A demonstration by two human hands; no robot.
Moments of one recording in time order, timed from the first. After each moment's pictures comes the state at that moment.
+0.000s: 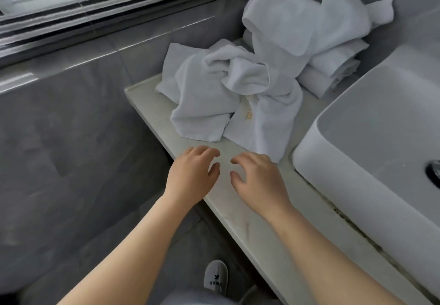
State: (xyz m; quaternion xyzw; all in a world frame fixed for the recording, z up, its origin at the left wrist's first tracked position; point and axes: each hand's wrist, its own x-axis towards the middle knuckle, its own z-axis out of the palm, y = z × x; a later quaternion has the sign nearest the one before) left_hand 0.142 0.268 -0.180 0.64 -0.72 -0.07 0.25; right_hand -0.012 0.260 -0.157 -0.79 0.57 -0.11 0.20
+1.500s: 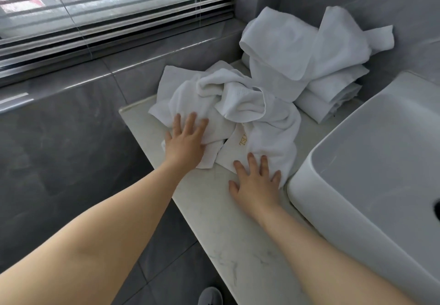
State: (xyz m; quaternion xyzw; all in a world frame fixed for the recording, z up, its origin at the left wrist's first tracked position) left_hand 0.158 0.140 -0.189 0.74 -0.67 -0.05 0.05; right_hand -0.020 0.185 -0.197 -0.77 0.61 0.07 0.16
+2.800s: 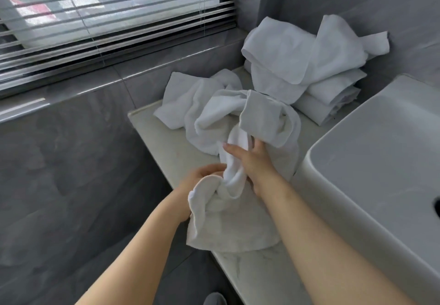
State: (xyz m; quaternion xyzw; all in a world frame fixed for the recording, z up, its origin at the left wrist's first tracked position) left_hand 0.119 0.234 -0.134 0.59 -0.32 -0.63 0.39; right_hand 0.002 0.176 -0.139 -0.42 0.52 -0.40 0.62
